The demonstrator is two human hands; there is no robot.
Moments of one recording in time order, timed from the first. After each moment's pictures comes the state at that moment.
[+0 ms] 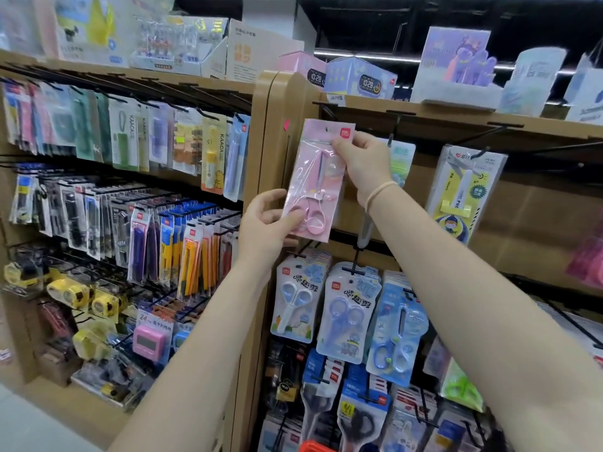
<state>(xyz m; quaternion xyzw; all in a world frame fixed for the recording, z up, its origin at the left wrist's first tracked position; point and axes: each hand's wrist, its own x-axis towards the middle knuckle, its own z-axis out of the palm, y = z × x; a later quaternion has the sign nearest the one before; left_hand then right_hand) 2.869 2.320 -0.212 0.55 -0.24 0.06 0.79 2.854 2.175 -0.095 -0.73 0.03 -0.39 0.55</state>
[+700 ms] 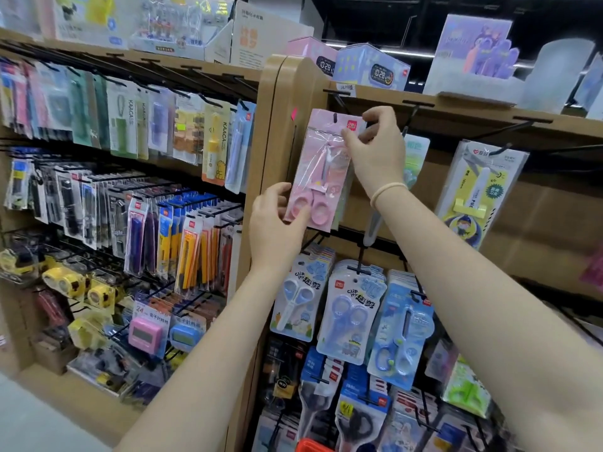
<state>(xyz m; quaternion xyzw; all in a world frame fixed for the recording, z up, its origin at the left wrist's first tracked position) 2.891 2.294 -0.230 0.67 -0.21 0.28 0.65 2.875 2.153 -0.100 -0.81 0.01 -0.52 0.28</state>
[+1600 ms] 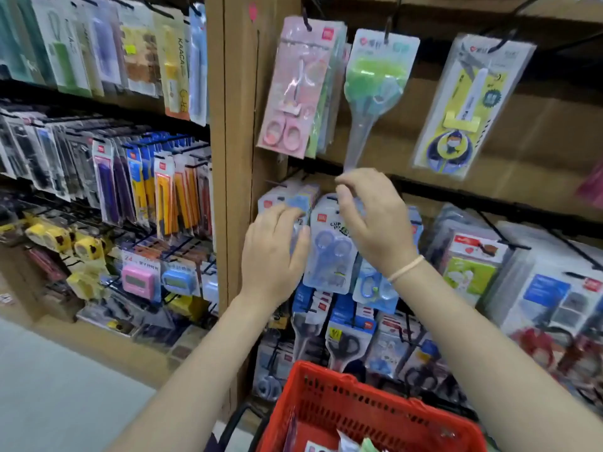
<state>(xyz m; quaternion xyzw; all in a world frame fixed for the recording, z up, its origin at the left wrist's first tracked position) 2.838 2.278 -0.347 0.75 -0.34 0.38 0.43 2.774 2.123 -0.267 -0.86 -0.10 -0.49 0.12</state>
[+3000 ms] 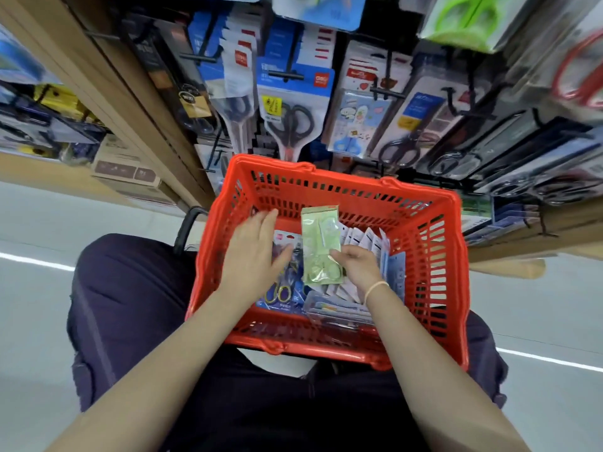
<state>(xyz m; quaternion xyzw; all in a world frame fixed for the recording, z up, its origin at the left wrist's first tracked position) 2.680 2.253 -0.679 0.91 -0.35 -0.10 0.22 2.560 2.066 -0.725 -0.59 0.51 0.01 0.62</state>
